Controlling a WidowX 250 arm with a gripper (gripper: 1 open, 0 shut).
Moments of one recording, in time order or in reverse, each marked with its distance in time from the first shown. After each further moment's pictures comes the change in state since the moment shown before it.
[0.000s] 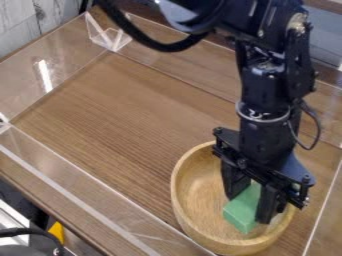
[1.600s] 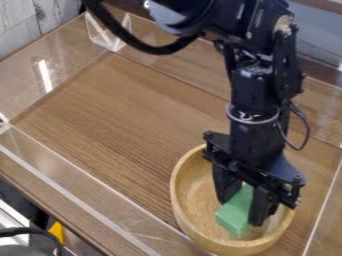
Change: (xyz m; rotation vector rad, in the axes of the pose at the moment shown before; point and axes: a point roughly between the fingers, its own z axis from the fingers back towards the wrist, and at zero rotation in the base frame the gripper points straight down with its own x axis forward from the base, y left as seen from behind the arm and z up) arm -0.006 0.004 -0.002 -0.024 0.019 0.052
